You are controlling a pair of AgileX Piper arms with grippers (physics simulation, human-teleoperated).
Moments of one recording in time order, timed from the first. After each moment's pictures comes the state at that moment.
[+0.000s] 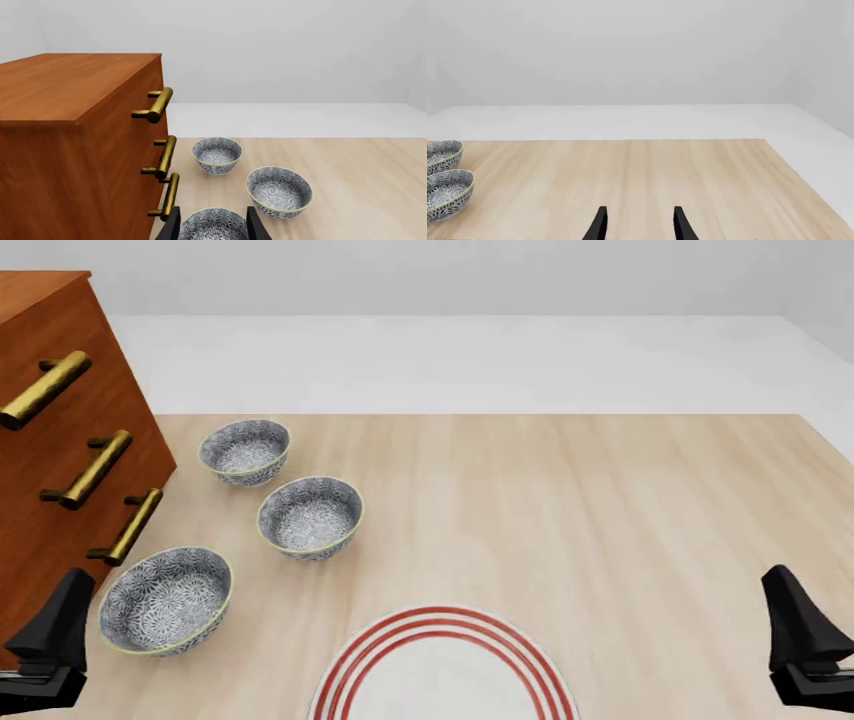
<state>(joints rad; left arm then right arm) 0.00 0.00 0.00 0.00 0.00 0.00 0.00 -0.01 0.00 0.01</state>
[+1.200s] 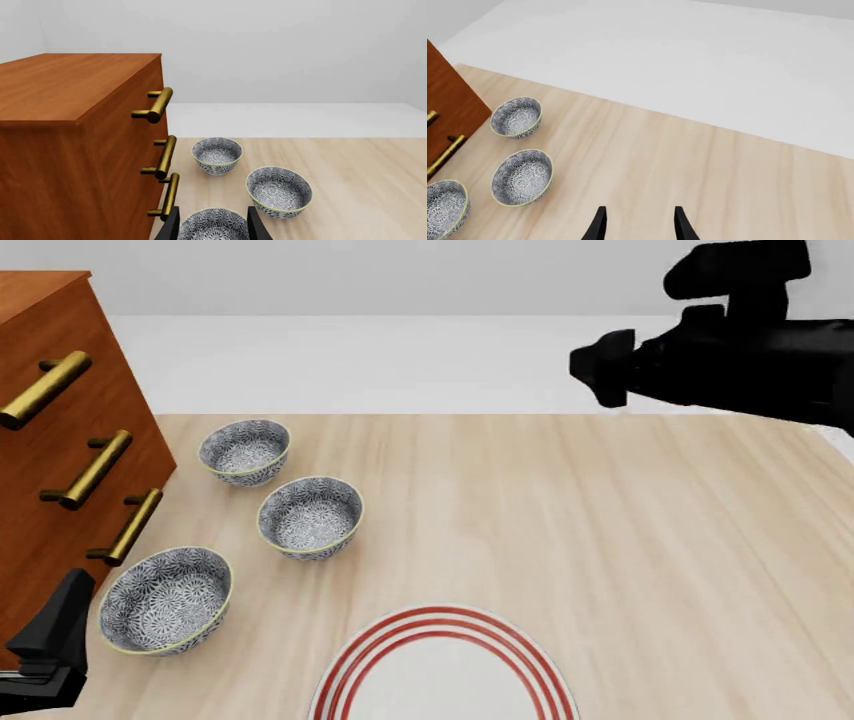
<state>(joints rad) 0.00 0.00 0.00 0.00 0.00 0.36 1.17 -1.03 0.34 0.04</state>
